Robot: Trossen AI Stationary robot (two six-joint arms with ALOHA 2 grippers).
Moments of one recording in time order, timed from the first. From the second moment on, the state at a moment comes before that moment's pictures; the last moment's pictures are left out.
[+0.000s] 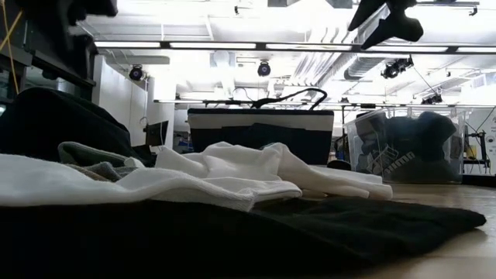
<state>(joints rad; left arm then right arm) -0.18 0.85 0.88 -1.02 -0.02 -0.48 -0.21 0.99 1.17 -0.93 0.15 0.71</state>
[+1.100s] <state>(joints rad) -0.18 1.28 0.75 -0.78 0.14 -0.13 0.01 1.04 1.17 -0.93 0.30 0.81</state>
